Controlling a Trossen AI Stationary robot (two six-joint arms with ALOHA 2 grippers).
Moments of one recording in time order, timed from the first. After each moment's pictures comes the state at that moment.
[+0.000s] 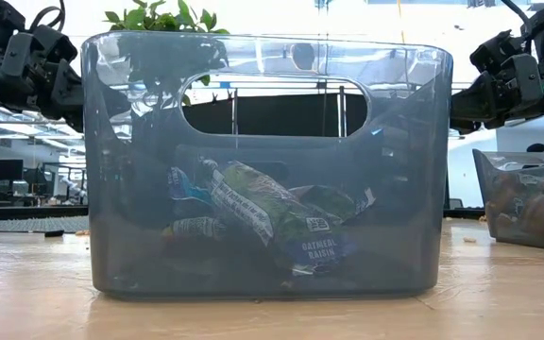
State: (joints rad) left arm 0.10 0.13 0.01 0.07 -0.05 -0.09; right arm -0.16 0.24 0.02 0.13 0.05 -0.01
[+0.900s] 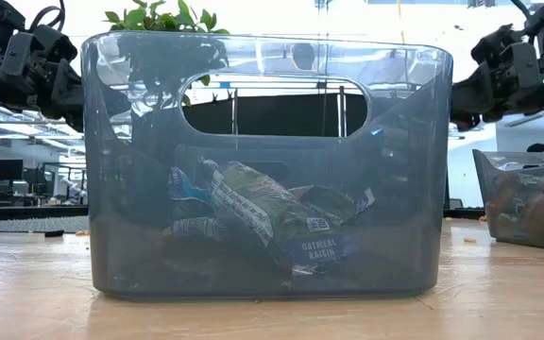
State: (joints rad) left arm 0.10 0.13 0.01 0.07 -0.05 -0.08; right arm -0.15 0.24 0.02 0.19 0.05 0.02
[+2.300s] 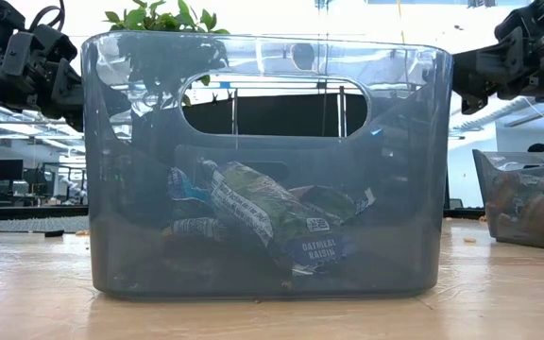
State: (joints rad) left arm 0.10 0.13 0.01 0.07 -0.05 -0.08; right arm -0.11 0.00 0.02 0.11 -0.05 0.07
